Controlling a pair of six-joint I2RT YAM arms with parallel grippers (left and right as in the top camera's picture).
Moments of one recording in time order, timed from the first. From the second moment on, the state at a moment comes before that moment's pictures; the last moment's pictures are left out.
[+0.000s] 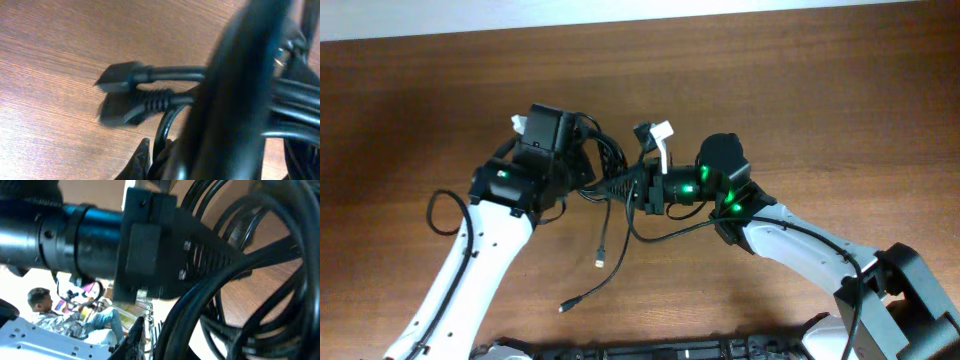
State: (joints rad) left arm -0.37 1.38 1.21 -0.89 -0.09 -0.67; right arm 0.55 1.55 0.74 0.73 -0.95 0.85
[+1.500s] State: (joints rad) left arm -0.12 1.33 1.22 -0.84 0.62 0.26; right arm 0.28 1.54 0.75 0.73 -0.83 0.63
